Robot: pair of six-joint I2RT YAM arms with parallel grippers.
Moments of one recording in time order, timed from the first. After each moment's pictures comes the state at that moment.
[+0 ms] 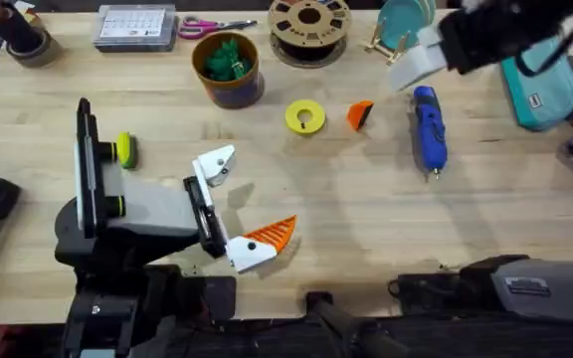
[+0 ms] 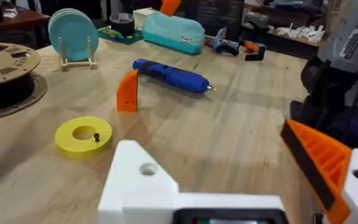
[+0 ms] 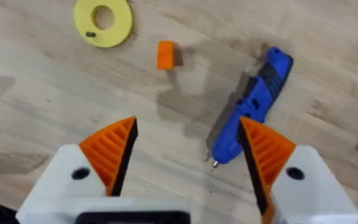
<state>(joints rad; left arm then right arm) 0.01 0.01 0.01 -0.13 1.18 -0.01 0.23 1.47 1.56 -1.30 -0.06 -0.13</state>
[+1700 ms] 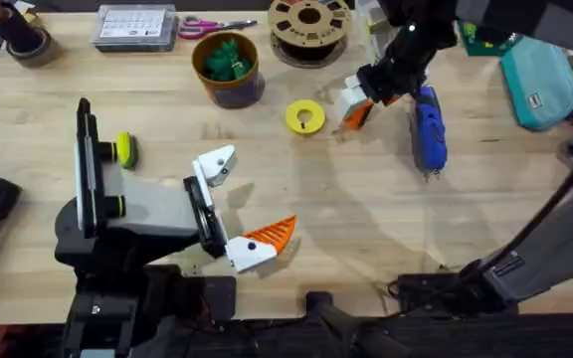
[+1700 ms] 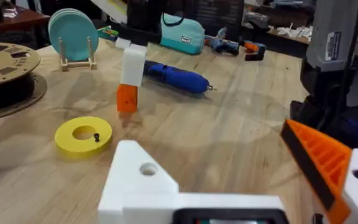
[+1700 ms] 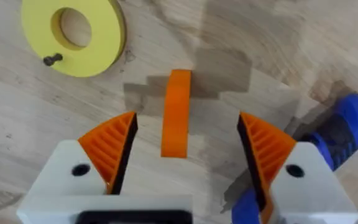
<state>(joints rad) 0.01 0.01 0.01 -0.13 1.18 -0.02 0.30 1.87 1.48 -1.06 -0.06 -0.10</state>
